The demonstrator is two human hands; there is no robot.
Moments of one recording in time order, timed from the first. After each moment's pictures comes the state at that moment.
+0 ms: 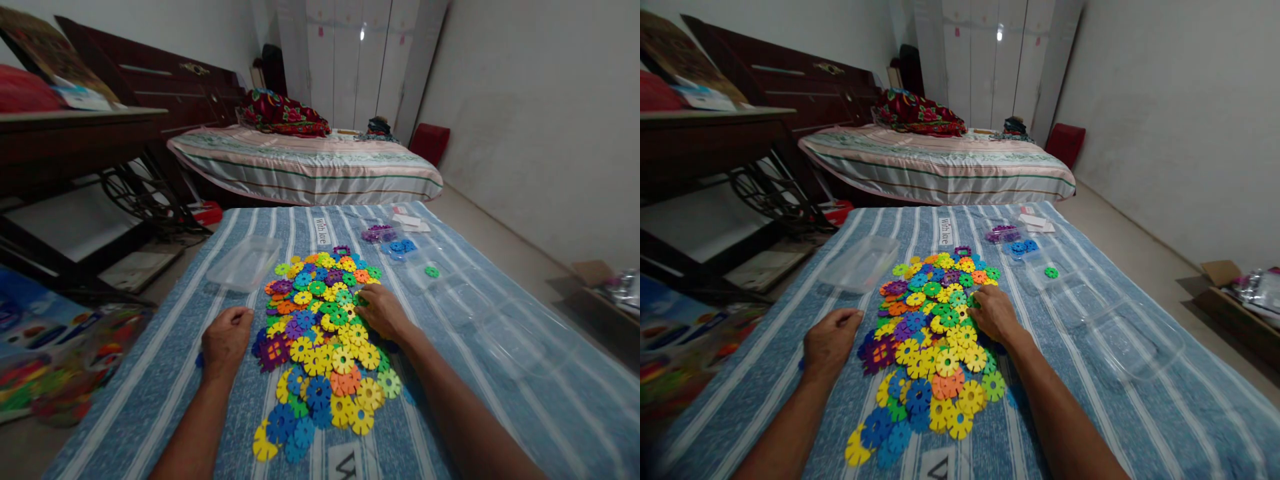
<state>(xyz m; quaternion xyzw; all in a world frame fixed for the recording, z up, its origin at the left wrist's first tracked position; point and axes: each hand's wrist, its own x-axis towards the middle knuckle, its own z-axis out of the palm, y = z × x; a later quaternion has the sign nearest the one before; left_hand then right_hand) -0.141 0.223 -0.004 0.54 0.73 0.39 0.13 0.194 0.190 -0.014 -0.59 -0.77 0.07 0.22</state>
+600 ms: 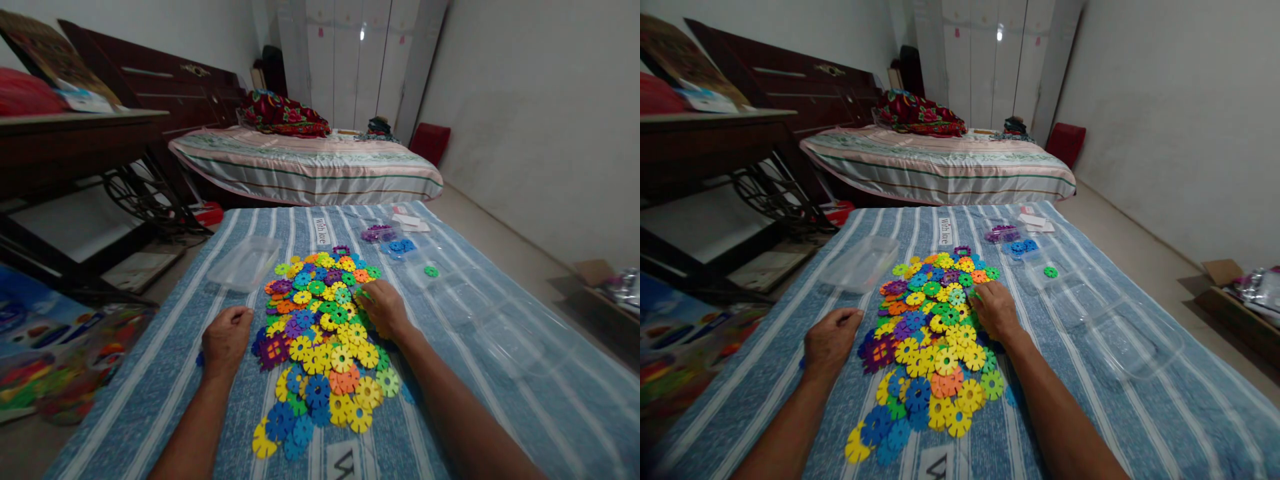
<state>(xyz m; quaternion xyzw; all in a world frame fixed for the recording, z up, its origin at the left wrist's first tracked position) -0.142 0.224 -0.007 0.55 0.73 0.38 0.12 0.198 0.194 -0.036 -0.55 -0.75 -0.07 0.36</state>
